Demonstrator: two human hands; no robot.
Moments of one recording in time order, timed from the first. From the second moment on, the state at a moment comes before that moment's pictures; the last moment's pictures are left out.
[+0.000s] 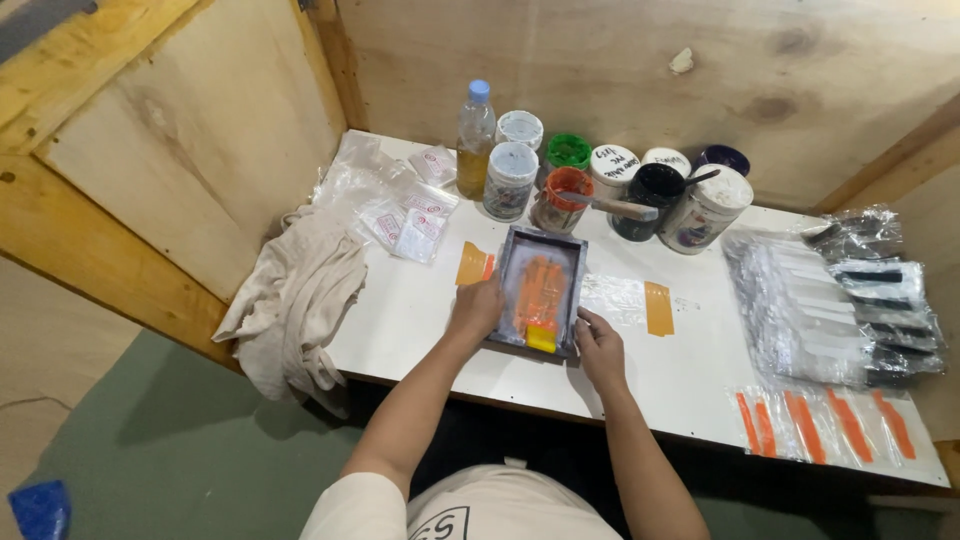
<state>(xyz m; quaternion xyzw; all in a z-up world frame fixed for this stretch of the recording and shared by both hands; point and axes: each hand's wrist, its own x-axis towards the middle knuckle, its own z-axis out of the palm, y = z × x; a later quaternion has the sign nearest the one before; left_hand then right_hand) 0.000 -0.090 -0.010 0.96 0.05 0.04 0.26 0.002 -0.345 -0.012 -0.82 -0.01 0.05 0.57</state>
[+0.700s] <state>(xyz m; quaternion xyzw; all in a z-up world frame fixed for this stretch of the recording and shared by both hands) -0.072 -0.116 -0.002 0.93 0.01 0.07 0.35 0.025 -0.331 -0.019 -0.81 -0.01 0.02 0.59</state>
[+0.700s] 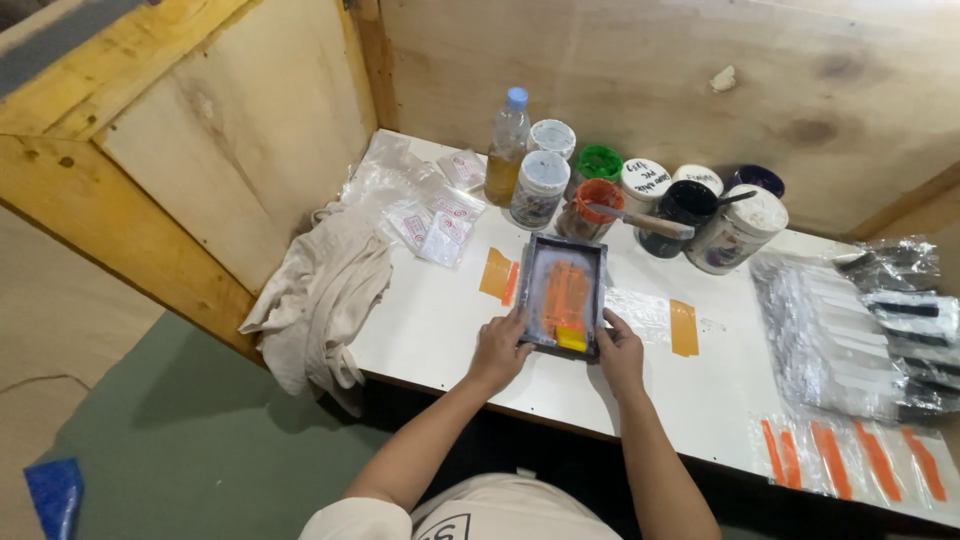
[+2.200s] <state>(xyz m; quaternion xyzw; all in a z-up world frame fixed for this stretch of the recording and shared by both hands) -0.068 -0.099 0.013 0.92 0.01 0.02 0.39 0.021 -0.311 -0.014 -0.82 0.03 0.03 0.57</state>
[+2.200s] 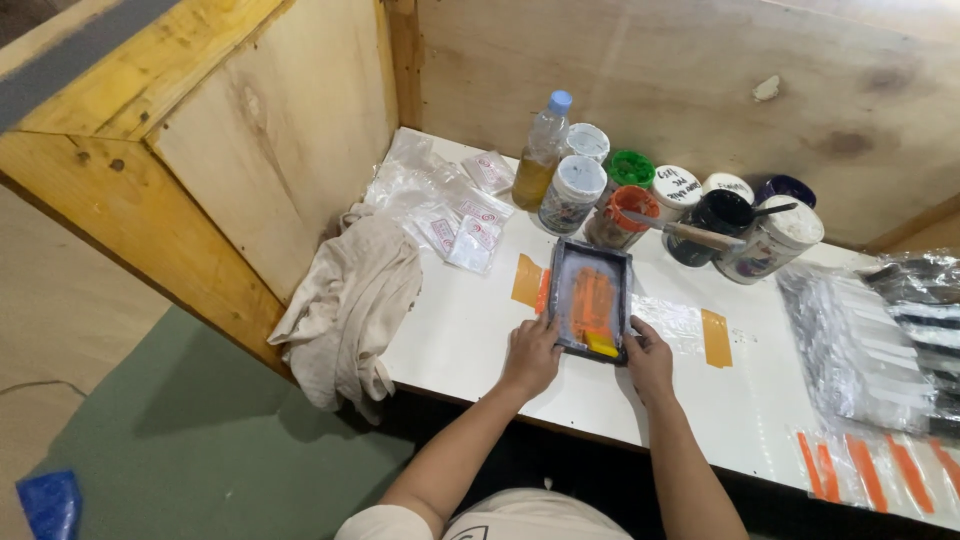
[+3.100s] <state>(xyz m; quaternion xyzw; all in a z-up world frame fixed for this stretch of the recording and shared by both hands) -0.076 -0.097 0.021 0.92 0.00 0.04 0.40 0.027 -0.321 -0.030 -0.81 0.01 0.02 0.59</state>
